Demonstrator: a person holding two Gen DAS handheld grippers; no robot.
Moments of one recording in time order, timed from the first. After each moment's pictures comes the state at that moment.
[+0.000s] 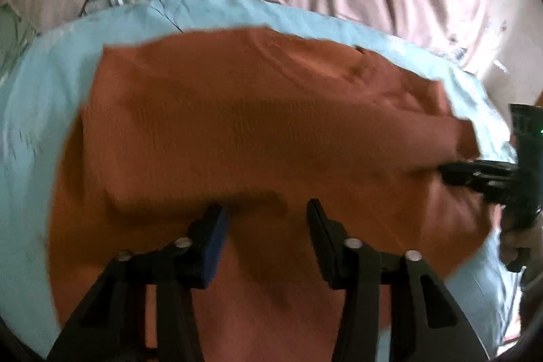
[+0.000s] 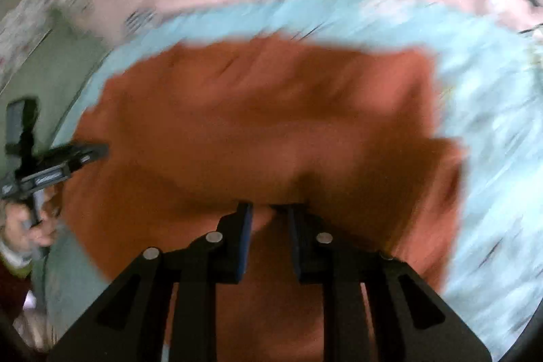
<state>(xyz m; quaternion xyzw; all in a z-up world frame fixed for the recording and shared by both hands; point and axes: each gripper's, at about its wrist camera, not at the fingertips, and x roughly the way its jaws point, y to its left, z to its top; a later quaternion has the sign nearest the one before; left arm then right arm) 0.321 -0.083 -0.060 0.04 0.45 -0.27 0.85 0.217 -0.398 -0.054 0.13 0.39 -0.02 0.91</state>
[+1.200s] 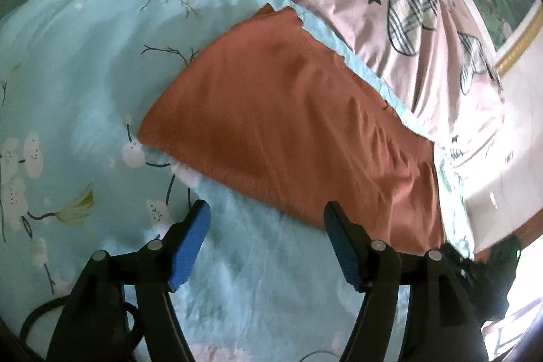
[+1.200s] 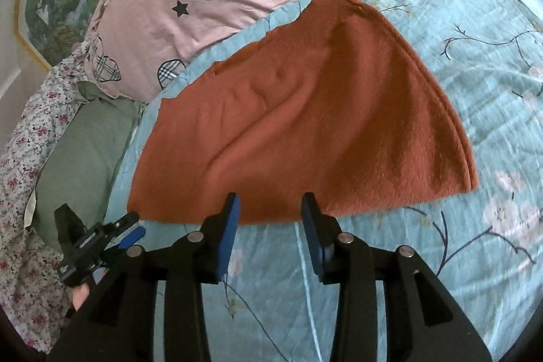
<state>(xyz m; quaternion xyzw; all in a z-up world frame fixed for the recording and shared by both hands) 0.185 0.051 -0.081 -0.22 0.44 -0.19 0.85 0.051 -0.324 -0.089 0.31 0.32 0.01 0.90</state>
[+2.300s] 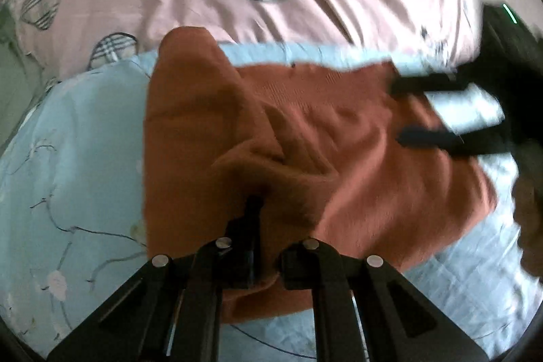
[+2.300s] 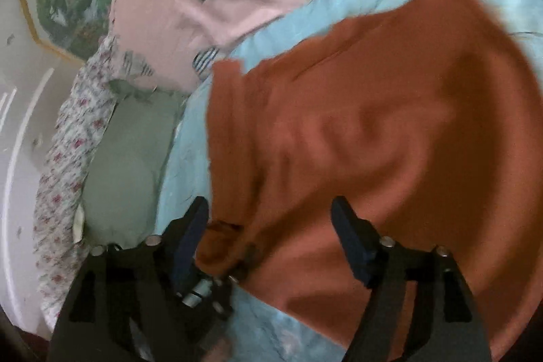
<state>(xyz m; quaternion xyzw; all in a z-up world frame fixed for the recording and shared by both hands) 0.180 -0.143 -0.054 0.09 0.34 -0.26 0.90 0.215 -0.333 -0.067 0.35 0.39 0.18 0.83</state>
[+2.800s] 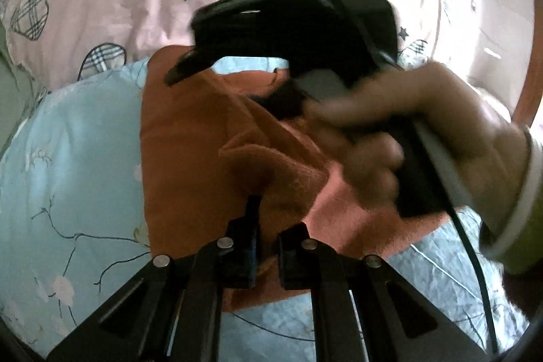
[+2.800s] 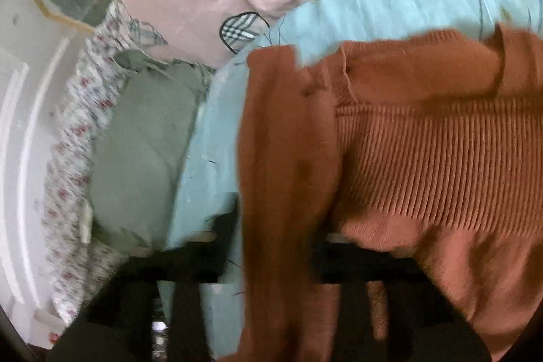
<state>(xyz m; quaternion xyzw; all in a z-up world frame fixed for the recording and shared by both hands) 0.166 -0.132 -0.036 0.09 0.33 -0.29 0.89 0.326 -0.268 -0.047 0.30 0.42 0.24 0.82</state>
